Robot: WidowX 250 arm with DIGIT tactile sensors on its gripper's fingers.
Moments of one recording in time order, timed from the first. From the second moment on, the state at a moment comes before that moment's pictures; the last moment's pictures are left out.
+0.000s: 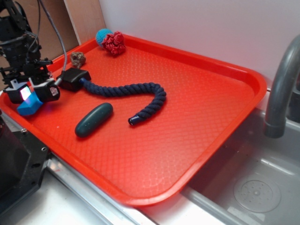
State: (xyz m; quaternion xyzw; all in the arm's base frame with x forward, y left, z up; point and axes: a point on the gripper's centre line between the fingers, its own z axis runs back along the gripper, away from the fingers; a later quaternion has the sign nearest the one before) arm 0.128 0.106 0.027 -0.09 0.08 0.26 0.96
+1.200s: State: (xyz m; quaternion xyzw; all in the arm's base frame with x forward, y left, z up) arm 0.155 0.050 0.182 -0.03 -0.04 0.08 1.00
